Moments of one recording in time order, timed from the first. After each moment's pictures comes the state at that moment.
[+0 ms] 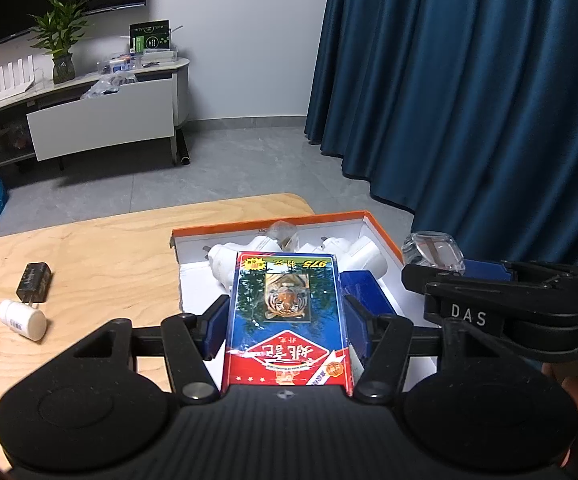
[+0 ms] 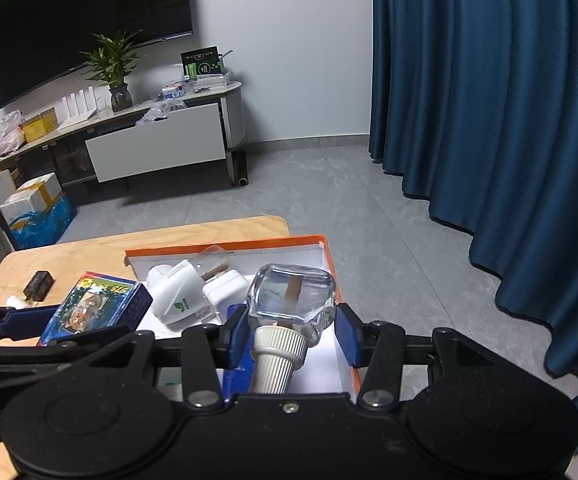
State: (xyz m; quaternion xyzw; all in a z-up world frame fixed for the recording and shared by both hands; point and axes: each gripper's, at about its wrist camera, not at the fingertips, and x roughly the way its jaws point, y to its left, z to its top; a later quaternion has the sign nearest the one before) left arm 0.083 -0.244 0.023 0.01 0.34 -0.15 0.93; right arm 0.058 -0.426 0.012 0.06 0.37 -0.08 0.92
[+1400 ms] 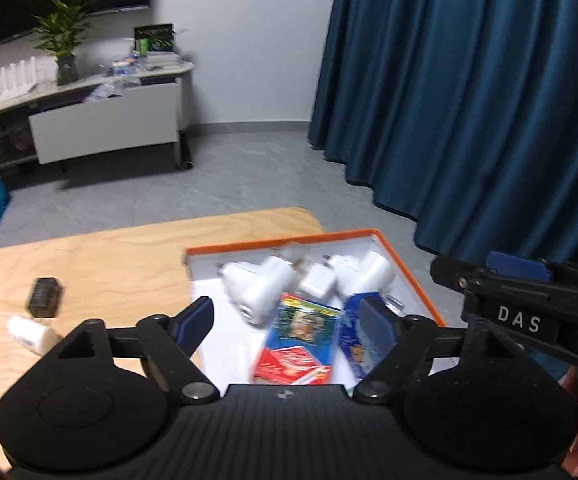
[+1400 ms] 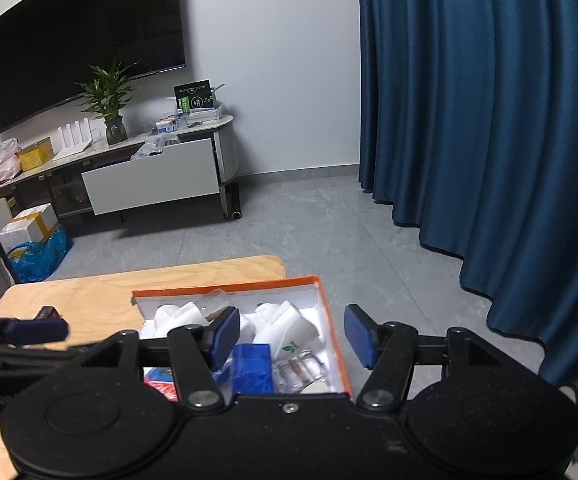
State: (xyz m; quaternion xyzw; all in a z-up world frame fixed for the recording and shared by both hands) left arm 0.092 -0.229 0.040 0.00 0.34 -0.14 0.93; right arm 0.051 -0.418 0.042 0.07 0.33 -0.09 0.94
